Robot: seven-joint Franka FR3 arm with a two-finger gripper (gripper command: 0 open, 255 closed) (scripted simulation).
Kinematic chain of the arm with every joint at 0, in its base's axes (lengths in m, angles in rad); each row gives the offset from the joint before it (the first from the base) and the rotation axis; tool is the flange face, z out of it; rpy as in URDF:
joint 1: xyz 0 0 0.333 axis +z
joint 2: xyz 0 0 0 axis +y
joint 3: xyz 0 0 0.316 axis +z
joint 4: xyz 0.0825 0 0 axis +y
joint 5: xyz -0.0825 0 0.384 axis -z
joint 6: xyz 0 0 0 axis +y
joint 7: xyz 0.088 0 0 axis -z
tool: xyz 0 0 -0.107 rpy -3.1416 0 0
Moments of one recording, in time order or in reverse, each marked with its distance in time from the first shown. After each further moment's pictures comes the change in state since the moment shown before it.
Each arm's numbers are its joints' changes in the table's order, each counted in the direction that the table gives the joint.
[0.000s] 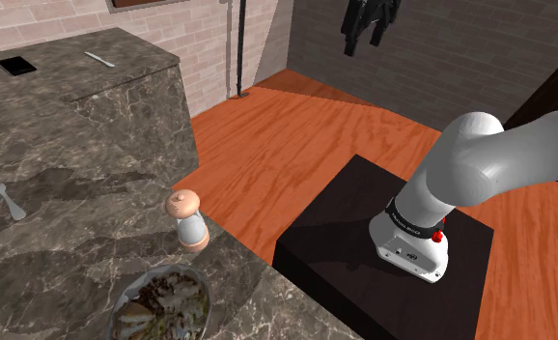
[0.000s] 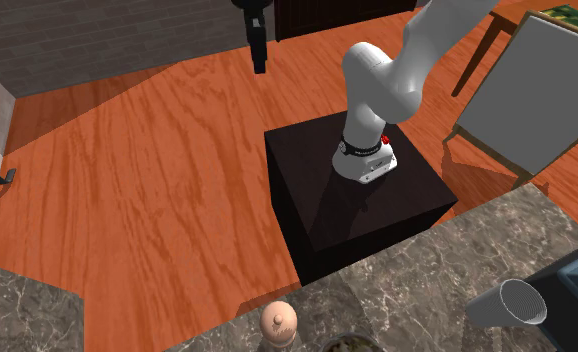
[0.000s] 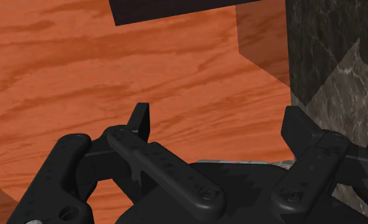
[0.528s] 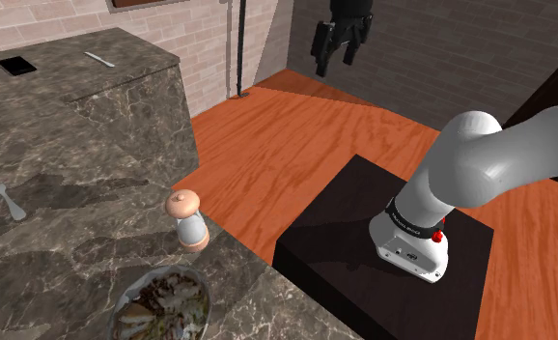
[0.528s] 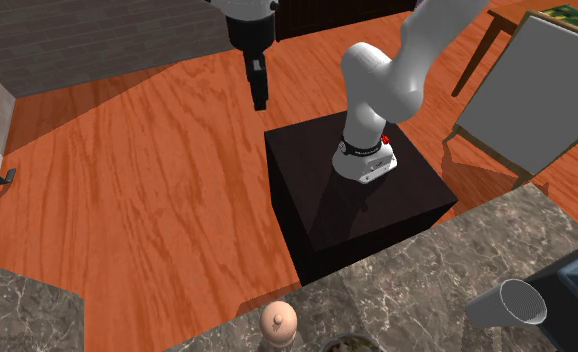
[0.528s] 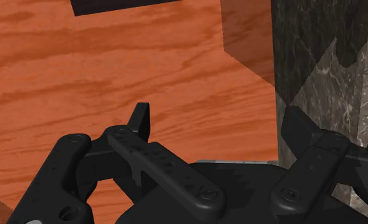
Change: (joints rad) arm 0.054 0.052 0.097 0.061 -0.080 -0.116 0.097
